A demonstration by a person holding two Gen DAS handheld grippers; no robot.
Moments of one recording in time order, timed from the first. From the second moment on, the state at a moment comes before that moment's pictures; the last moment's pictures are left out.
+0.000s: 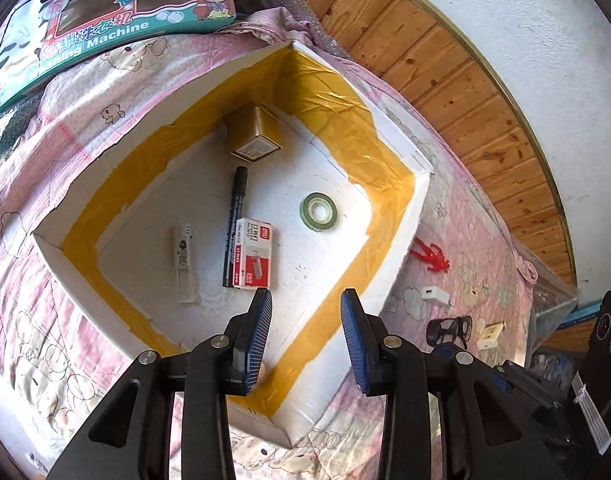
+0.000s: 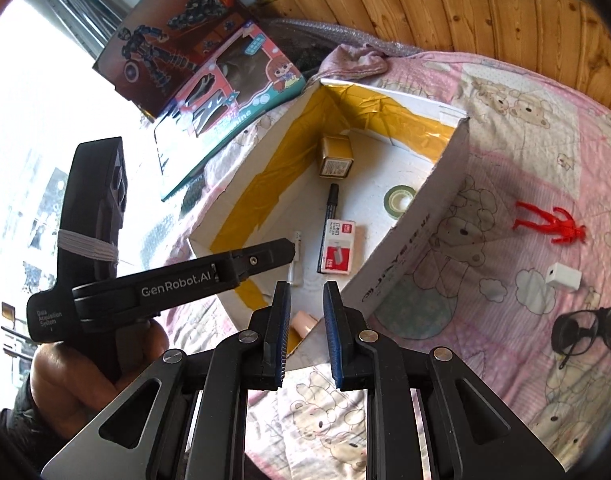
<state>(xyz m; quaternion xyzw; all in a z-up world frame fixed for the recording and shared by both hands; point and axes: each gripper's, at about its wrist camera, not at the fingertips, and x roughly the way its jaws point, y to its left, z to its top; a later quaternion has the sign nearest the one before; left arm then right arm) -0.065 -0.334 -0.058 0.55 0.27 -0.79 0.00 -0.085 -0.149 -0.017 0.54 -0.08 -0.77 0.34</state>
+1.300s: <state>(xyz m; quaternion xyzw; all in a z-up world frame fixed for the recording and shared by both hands) -0.051 -0.140 -0.035 0.58 0.11 -0.79 -0.20 -0.010 0.058 -0.060 0.52 -0.29 -0.79 0.15</state>
